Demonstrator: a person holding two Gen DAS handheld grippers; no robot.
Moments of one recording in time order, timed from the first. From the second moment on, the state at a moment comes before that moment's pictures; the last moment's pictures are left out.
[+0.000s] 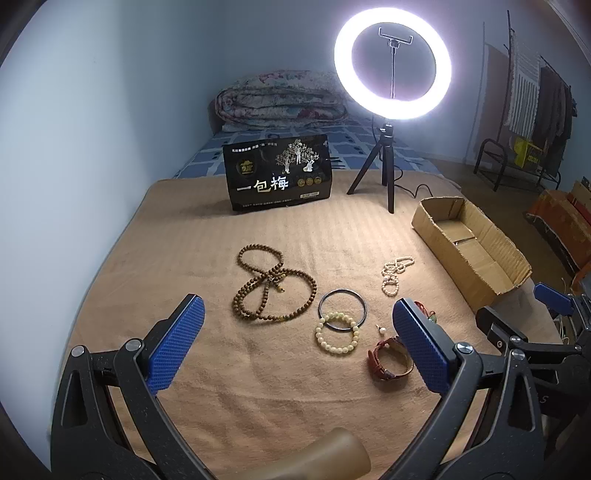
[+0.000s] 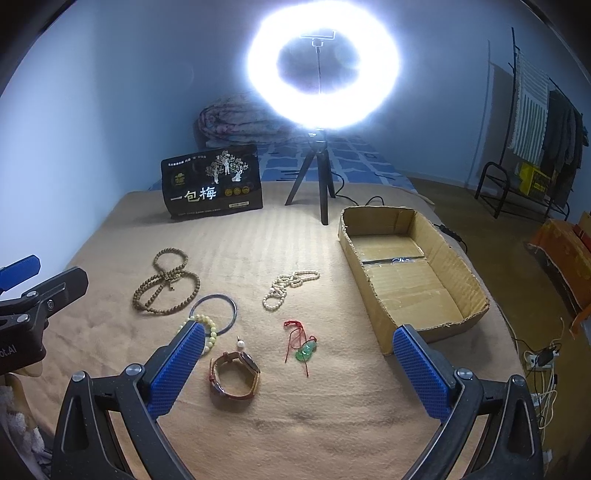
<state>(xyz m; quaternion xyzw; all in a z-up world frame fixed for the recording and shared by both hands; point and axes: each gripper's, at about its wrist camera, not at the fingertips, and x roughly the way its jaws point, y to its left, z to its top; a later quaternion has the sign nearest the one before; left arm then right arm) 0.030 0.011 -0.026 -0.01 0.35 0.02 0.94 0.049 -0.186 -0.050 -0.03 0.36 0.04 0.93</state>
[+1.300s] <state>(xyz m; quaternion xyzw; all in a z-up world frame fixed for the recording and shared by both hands) 0.101 0.085 -0.071 -0.08 0.46 -0.01 0.88 0.103 -0.171 -0.119 -0.04 0.53 0.17 0.83</state>
